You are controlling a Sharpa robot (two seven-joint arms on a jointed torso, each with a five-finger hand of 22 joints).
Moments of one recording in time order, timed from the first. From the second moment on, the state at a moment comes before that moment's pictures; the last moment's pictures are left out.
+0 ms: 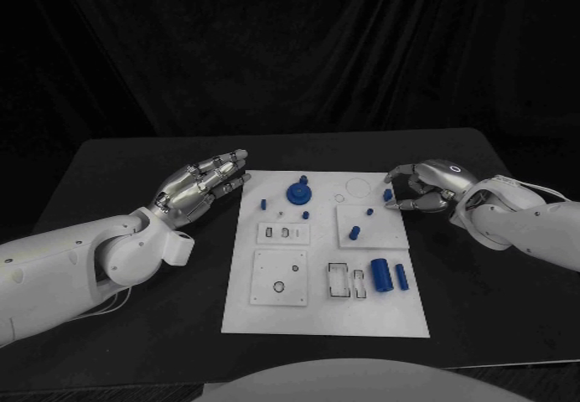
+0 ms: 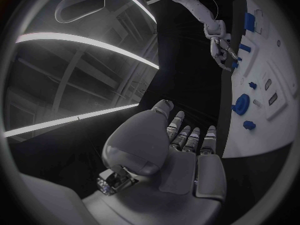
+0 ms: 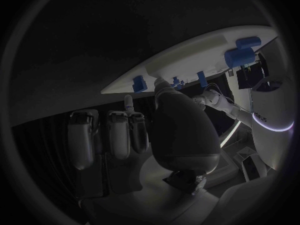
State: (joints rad) left arm 1.20 -0.87 -0.21 1.45 -0.03 0.21 0.63; left_hand 1.47 0.27 -0.05 0.13 0.66 0.36 0.15 0.16 0.05 0.03 0.14 0.03 0.01 0.00 0.14 0.00 0.00 0.15 0.01 0.24 0.01 0.01; right arm 1.17 -1.00 -0.21 1.25 -1.38 -0.55 0.29; right_hand 1.29 -0.16 0.04 0.29 0.23 0.57 0.06 0.42 0.40 1.47 -0.04 1.57 1.31 1.47 -0.10 1.54 1.31 0.01 1.47 0.01 1.57 1.31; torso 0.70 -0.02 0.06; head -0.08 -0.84
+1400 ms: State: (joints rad) left arm 1.19 -0.87 -0.21 1.45 -0.03 0.22 0.62; left_hand 1.47 0.27 -0.04 0.13 0.66 0.35 0.15 0.16 0.05 0.03 0.14 0.03 0.01 0.00 0.14 0.00 0.00 0.15 0.01 0.24 0.01 0.01; right arm 1.16 -0.99 -0.21 1.23 -1.38 -0.52 0.30; right_hand 1.34 -0.13 0.09 0.28 0.62 0.60 0.06 0.54 0.40 1.47 -0.04 1.57 1.31 1.47 -0.10 1.54 1.31 0.01 1.46 0.02 1.57 1.31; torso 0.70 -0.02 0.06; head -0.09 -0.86
